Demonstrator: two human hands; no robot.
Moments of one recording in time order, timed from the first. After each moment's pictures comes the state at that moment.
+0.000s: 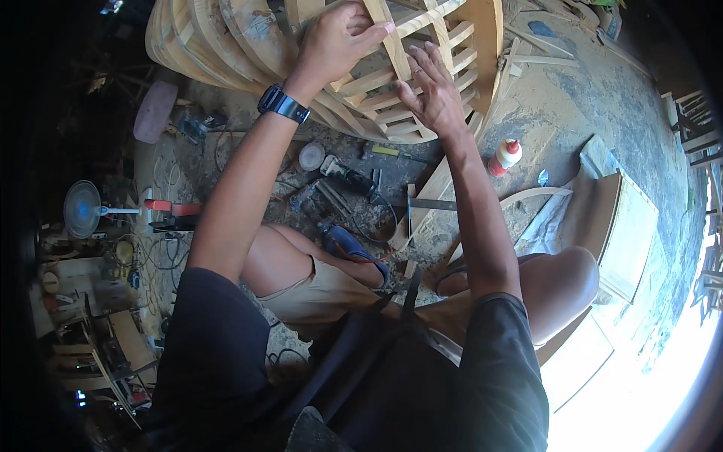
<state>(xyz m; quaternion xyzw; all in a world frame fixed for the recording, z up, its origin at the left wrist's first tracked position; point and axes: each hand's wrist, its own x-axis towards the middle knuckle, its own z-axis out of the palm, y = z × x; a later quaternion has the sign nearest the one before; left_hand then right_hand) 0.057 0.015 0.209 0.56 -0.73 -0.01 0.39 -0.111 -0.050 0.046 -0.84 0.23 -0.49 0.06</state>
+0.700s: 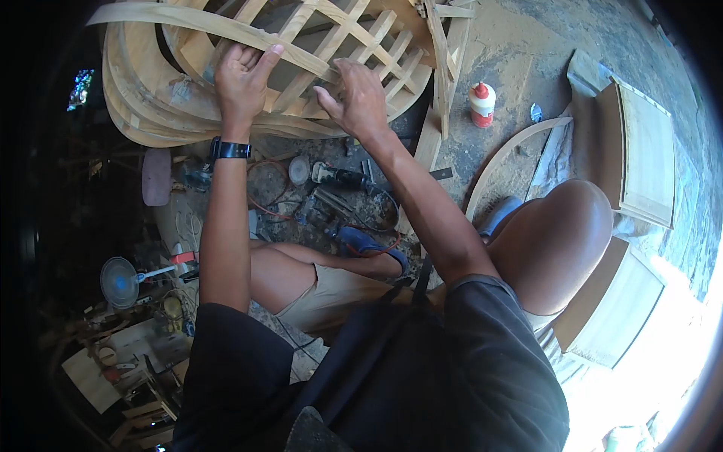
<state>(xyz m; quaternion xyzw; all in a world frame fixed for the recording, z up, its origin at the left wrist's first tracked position) 0.064 0.000 0.165 0.51 -0.68 -0.19 0.50 -0.080 0.002 0.016 -0.64 0.39 -0.64 0.16</state>
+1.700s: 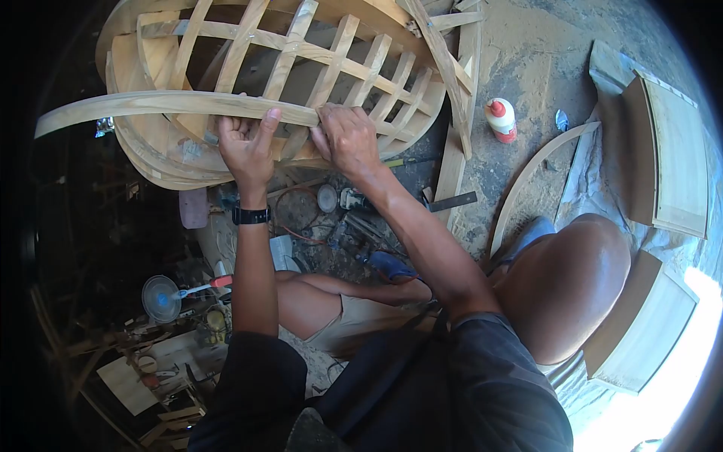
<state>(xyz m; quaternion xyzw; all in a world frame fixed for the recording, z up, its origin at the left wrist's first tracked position) 0.049 0.016 0.162 0.58 -0.65 -0.11 0.47 -0.063 -0.005 0.022 -0.61 0.37 -0.67 0.18</state>
